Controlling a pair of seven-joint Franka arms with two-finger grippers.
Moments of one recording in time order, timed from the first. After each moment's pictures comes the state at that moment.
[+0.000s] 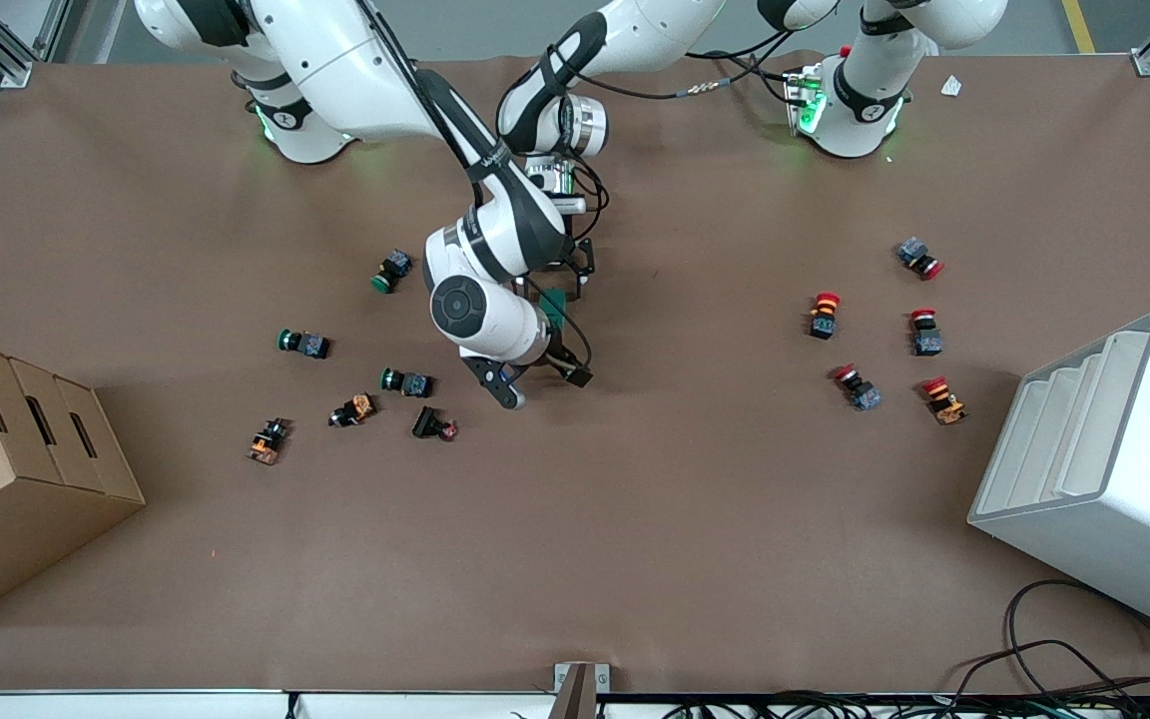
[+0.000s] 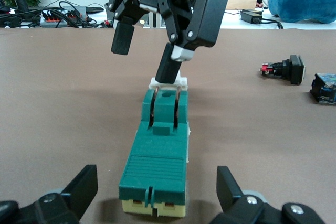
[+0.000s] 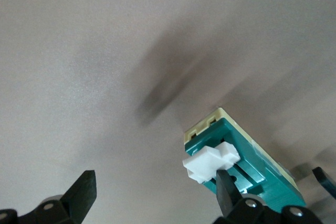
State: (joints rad) left arm -1.12 0.87 -0.23 -1.79 1.72 1.91 -2.60; right arm 0.75 0.71 -0.06 -1.61 0.56 2.32 1.15
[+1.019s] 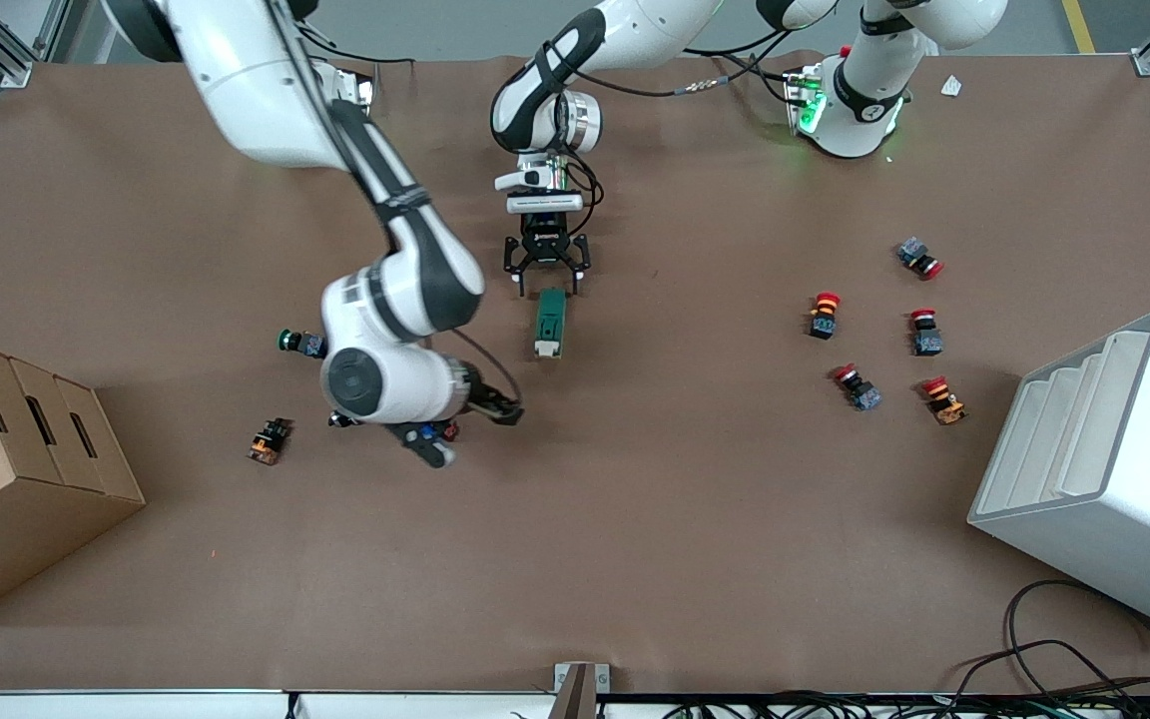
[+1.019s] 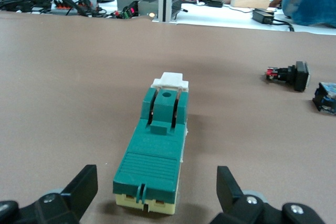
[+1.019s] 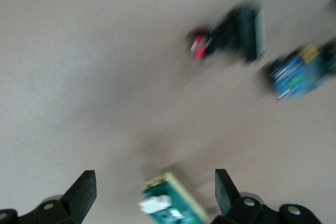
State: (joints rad) left arm -1.12 0.87 -0.24 -1.75 1.63 1.91 -2.62; right arm 0.49 0.67 -0.08 -1.44 0.41 1.92 0.80
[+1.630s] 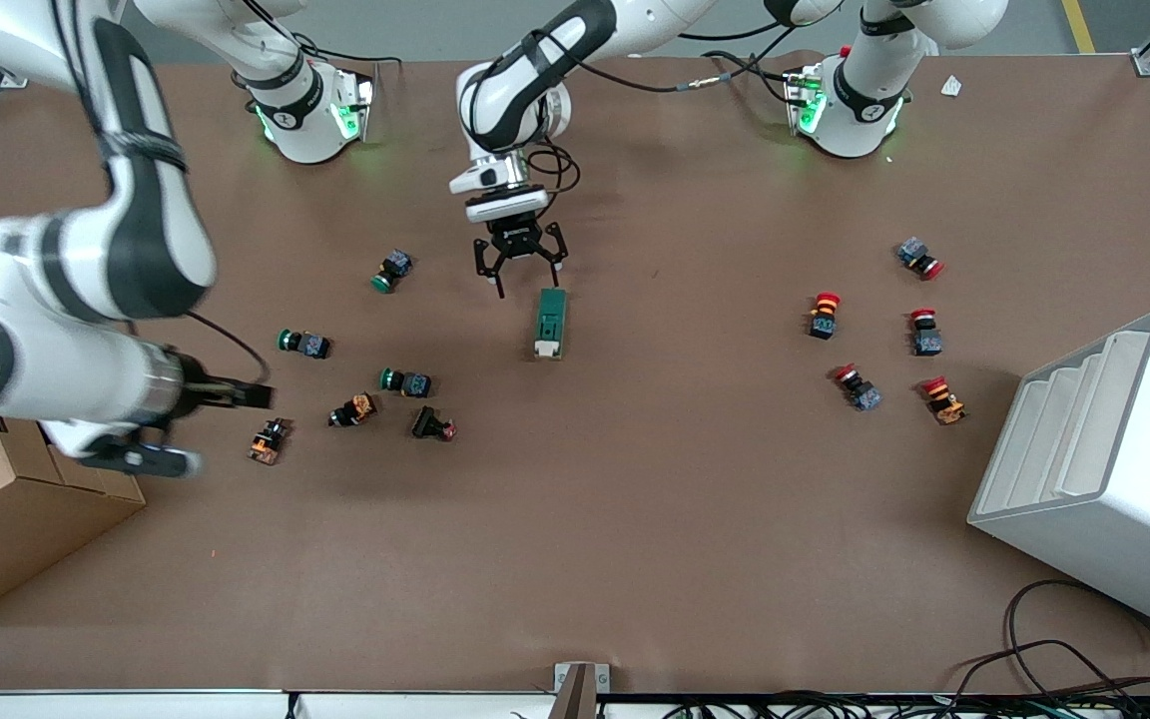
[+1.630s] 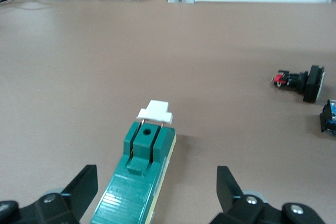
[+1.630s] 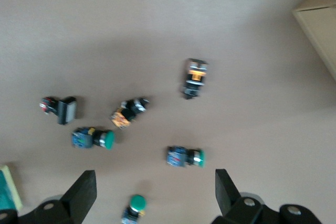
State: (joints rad) left arm -1.09 0.83 -0.24 -1.49 1.21 1.93 -2.11; right arm 0.16 0.40 -0.09 -1.43 0.05 1.62 0.18
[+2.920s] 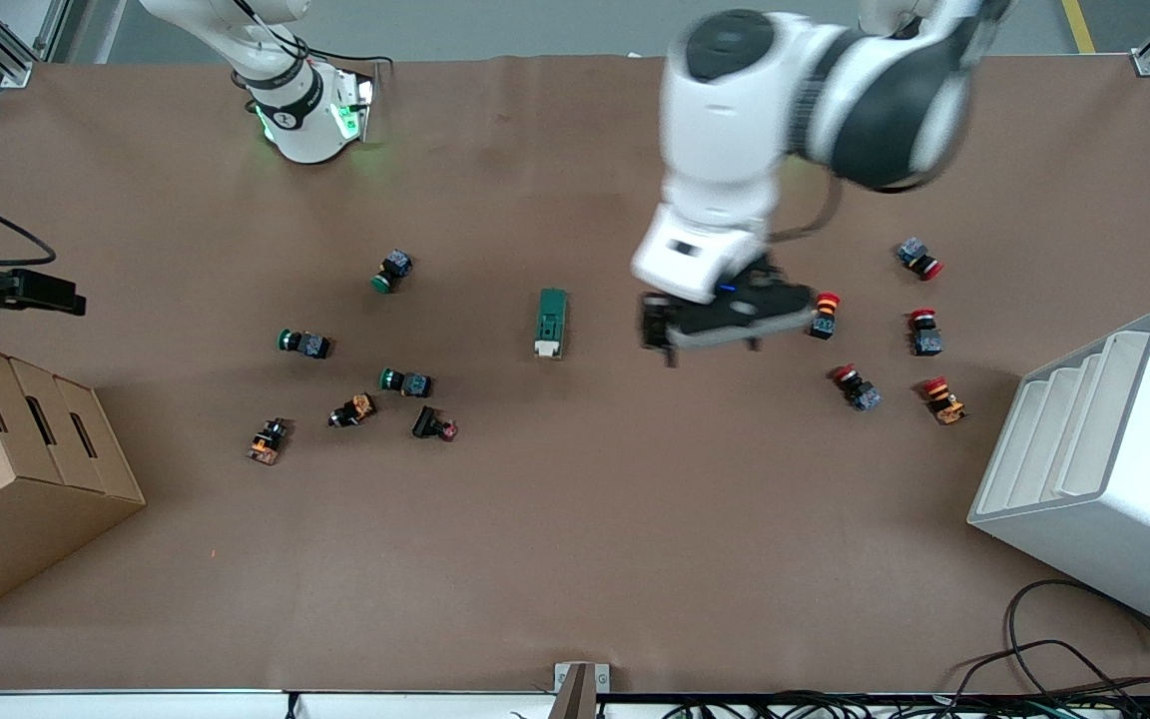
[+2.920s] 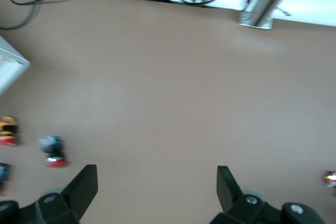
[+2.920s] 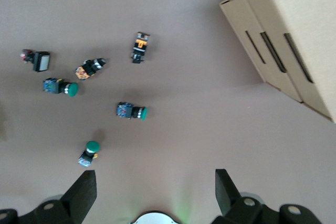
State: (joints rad) left arm -0.39 0.33 -0.24 -1.39 0.33 1.87 -0.84; right arm -0.02 0.25 -0.07 -1.32 0.01 1.35 -0.09
